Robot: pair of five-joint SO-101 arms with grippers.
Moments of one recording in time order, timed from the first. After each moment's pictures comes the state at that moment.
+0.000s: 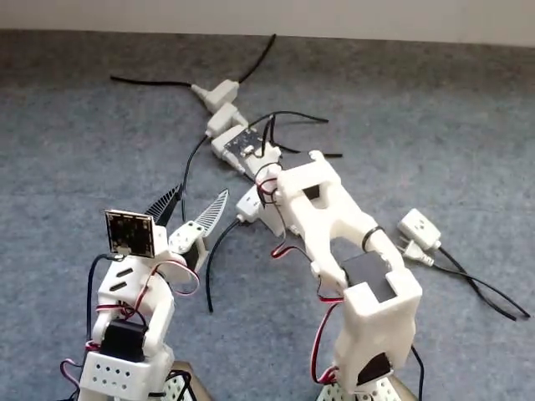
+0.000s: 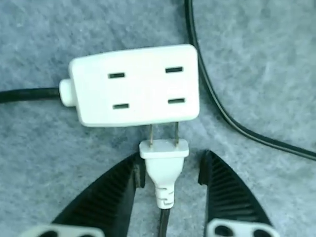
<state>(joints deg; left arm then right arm) 6.5 -103.5 96.1 28.1 8.7 -24.9 17.9 10.9 60.4 24.3</state>
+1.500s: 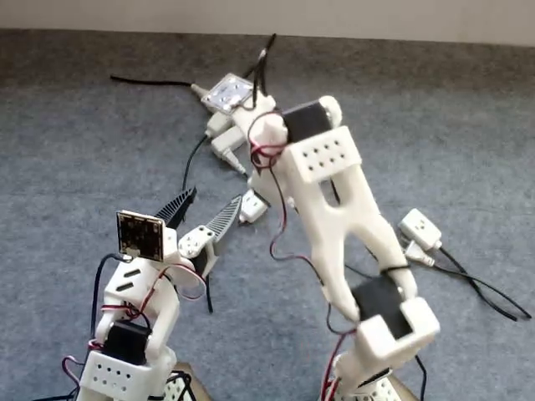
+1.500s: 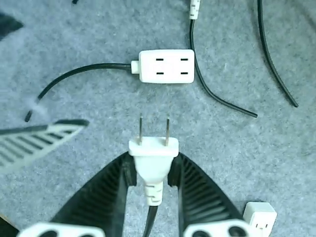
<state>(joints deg) 10.7 -103.5 96.1 27.8 8.7 -28.9 2.7 -17.4 98.9 26.2</state>
